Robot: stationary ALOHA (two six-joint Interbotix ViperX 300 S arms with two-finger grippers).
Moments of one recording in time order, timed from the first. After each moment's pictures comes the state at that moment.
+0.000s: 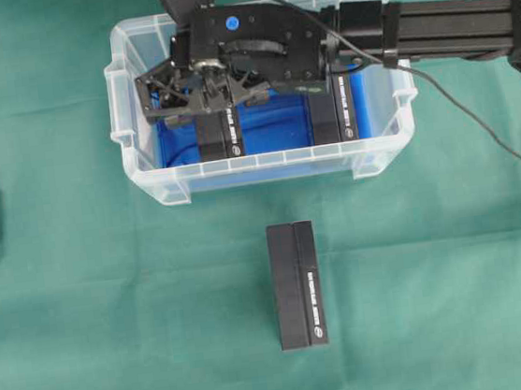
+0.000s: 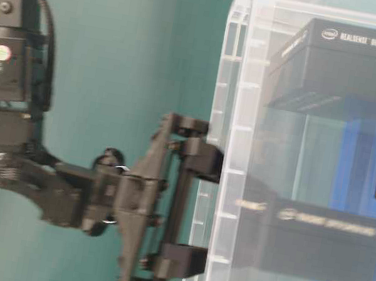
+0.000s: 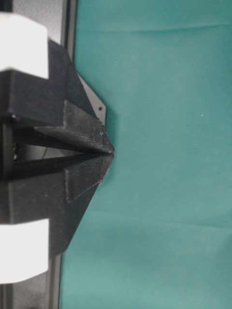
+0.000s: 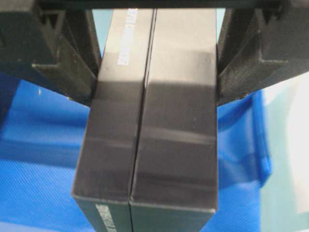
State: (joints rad) left arm -0.08 -0.87 0.60 0.04 1.44 -0.16; right arm -0.15 0.54 -0.50 -0.09 1.32 1.43
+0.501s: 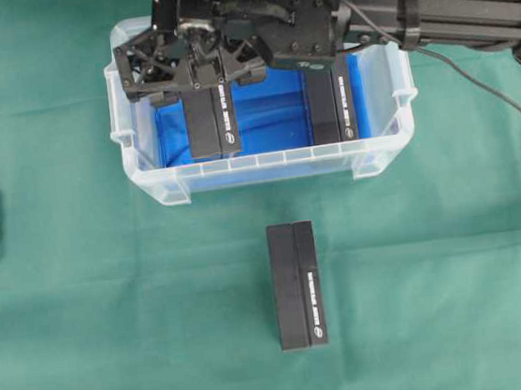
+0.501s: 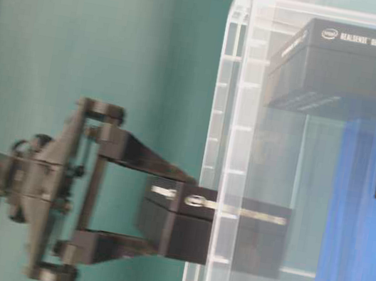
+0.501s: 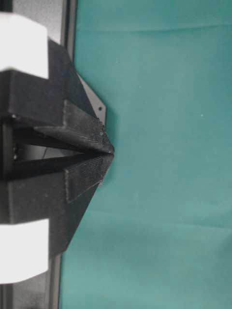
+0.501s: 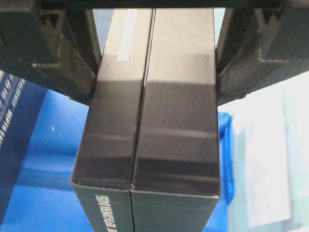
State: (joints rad) left arm -0.08 -0.87 0.60 0.04 1.44 -0.16; right arm -0.15 0.54 -0.74 -0.10 1.56 1.43
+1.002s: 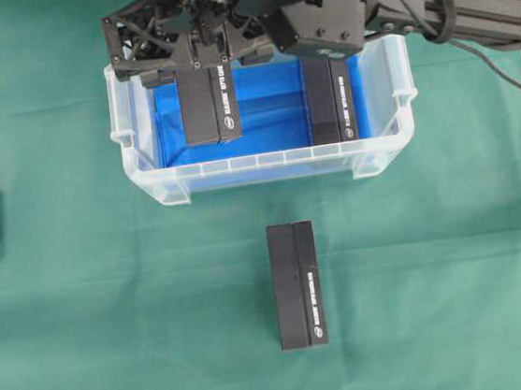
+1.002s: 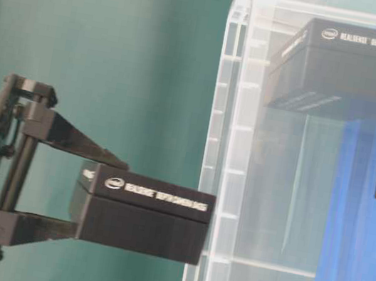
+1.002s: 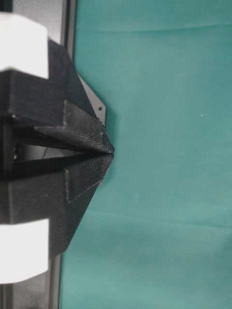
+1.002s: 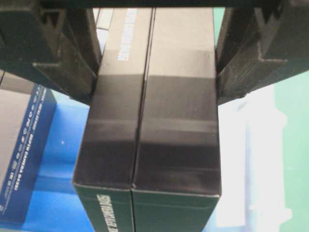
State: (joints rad) left arm -0.08 -0.87 0.60 0.04 1.44 -0.16; right arm -0.12 0.54 -0.94 -0.15 1.71 1.43
